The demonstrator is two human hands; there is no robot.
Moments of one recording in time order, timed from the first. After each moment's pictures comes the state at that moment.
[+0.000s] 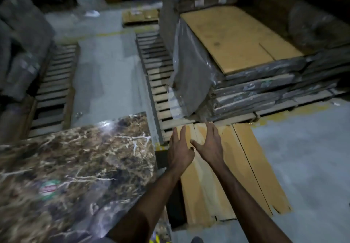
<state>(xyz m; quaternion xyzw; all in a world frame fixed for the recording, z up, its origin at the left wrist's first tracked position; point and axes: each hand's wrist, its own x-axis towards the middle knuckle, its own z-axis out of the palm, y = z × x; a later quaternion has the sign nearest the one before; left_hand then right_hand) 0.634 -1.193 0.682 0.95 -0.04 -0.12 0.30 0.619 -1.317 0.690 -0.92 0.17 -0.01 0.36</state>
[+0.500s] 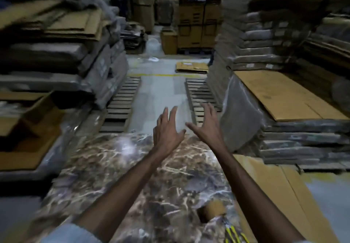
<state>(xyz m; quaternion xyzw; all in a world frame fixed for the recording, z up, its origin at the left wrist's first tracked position) 0.535 -0.783 0.913 0.95 0.00 0.13 0.27 0.553 -0.946 0.931 -0.92 -0.06 -0.14 0.36</state>
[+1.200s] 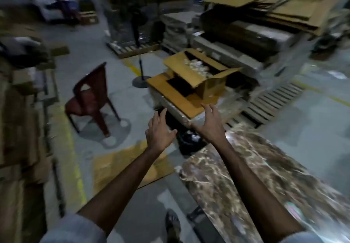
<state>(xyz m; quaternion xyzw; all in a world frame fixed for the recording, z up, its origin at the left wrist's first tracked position) 0.220 -0.260 0.846 0.82 0.50 0.17 0.23 0.393 -0.359 0.886 -0.82 -0.47 0.10 0.31</state>
